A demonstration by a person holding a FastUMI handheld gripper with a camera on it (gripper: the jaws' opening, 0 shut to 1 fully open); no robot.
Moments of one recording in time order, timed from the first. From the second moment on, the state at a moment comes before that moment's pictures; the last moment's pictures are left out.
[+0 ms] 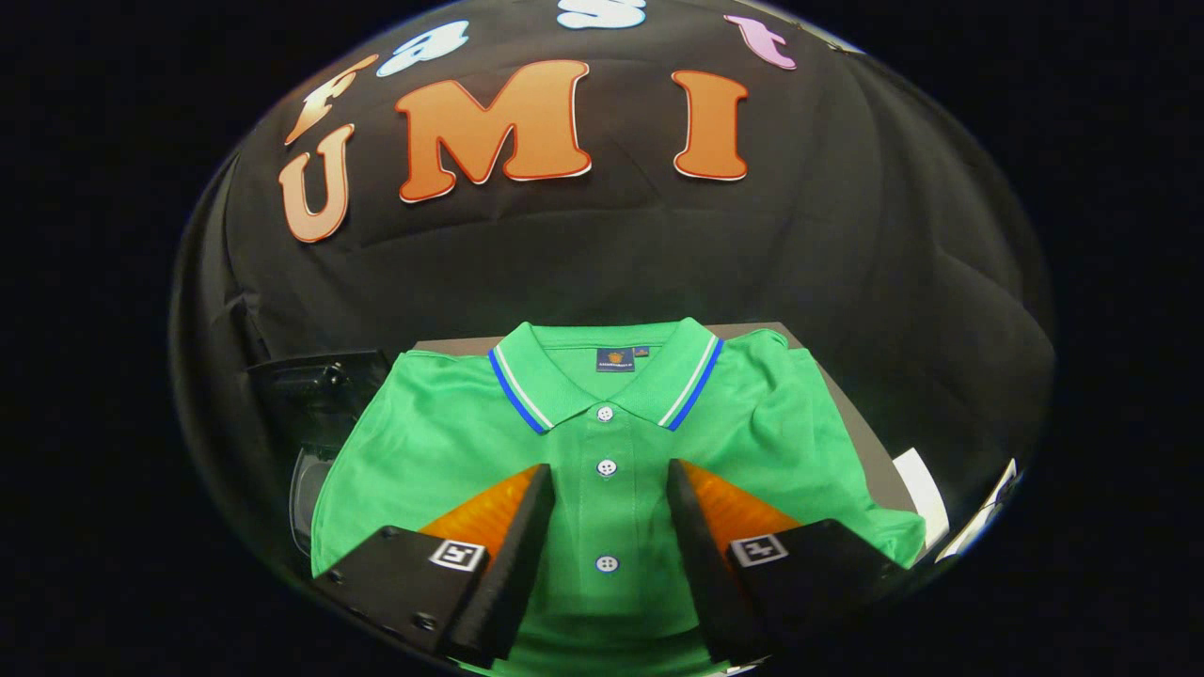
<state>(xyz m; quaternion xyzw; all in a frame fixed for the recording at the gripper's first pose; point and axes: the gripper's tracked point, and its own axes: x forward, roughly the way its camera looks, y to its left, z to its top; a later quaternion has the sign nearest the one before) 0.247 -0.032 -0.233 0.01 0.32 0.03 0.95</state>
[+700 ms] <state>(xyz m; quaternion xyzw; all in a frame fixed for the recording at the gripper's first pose) 0.245 -0.015 -0.220 0.02 0.33 0.02 0.94</state>
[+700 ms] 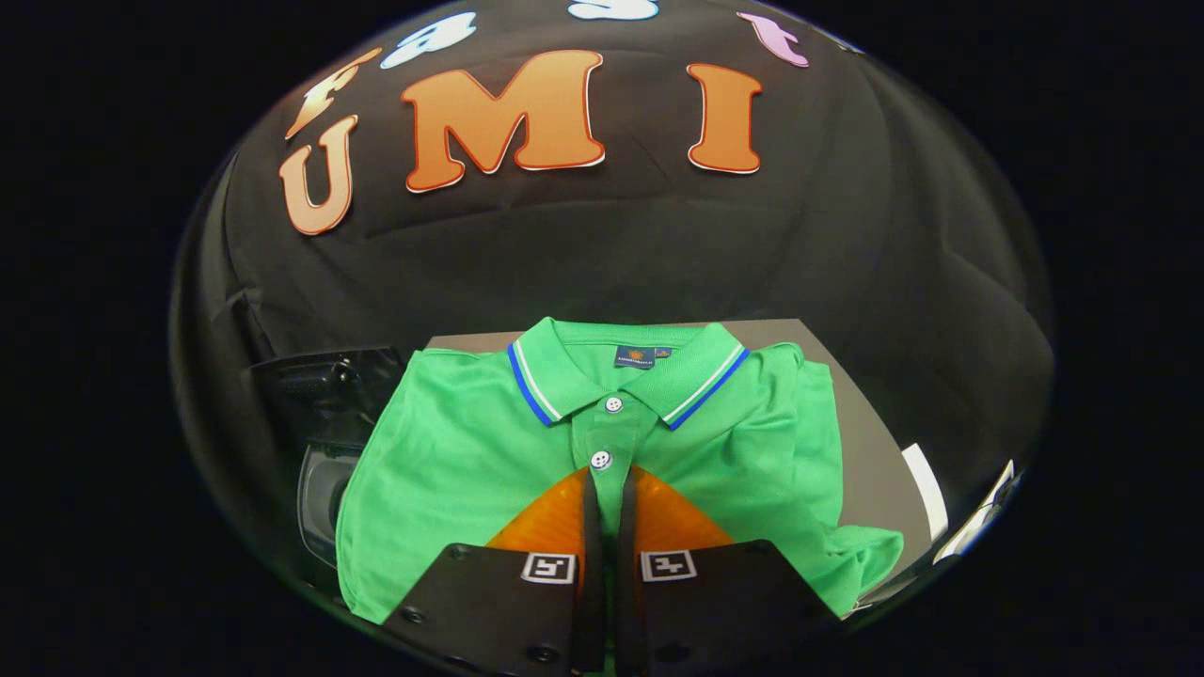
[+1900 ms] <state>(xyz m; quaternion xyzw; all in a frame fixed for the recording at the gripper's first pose) 0.101 0.095 -0.034 0.11 0.13 0.11 0.98</state>
